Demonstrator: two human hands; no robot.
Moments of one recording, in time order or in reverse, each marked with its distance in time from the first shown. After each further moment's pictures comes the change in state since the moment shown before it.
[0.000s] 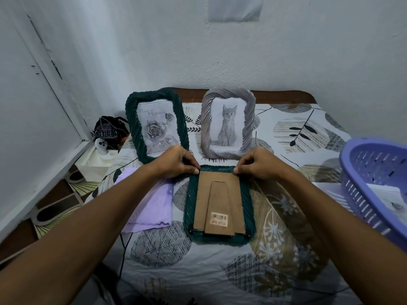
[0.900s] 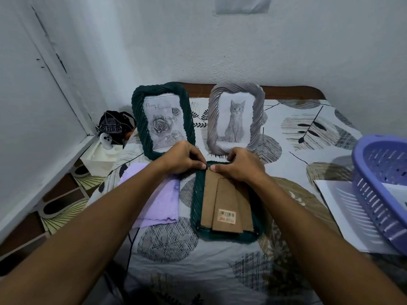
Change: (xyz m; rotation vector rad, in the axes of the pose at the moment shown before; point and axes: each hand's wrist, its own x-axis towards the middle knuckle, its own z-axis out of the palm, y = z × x) left_hand -0.001 0.000 0.004 -0.085 0.036 -0.055; right_hand 0.017 -0.036 0.059 -0.205 0.258 0.248
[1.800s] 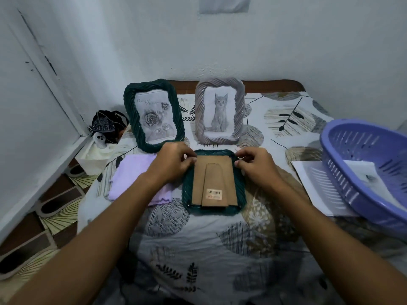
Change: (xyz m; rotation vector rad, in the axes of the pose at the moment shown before) left_hand -0.058 0.034 0.025 0.295 0.361 0.229; right_hand -0.065 0.056 -0.027 0.460 0.135 -0.127
